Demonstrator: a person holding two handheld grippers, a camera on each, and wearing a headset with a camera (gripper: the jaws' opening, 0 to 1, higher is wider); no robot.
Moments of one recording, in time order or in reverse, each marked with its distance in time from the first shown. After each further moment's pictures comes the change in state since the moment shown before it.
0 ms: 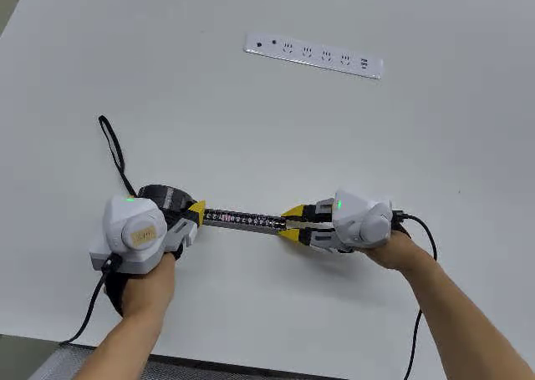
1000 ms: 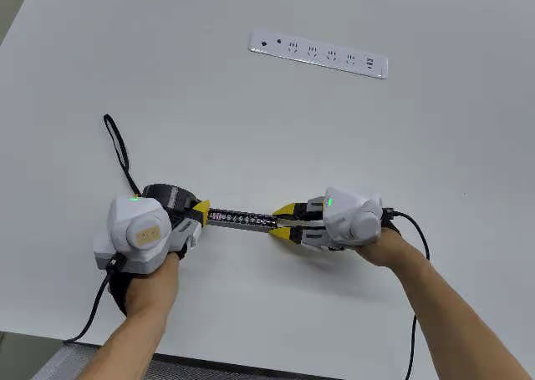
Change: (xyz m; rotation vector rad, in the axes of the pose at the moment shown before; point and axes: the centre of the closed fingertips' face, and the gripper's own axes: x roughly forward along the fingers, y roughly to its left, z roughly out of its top) left arm 0.000 0.000 0.000 0.000 0.000 -0.002; right arm 0.019 0.003 0.013 -0.003 -0.020 0.023
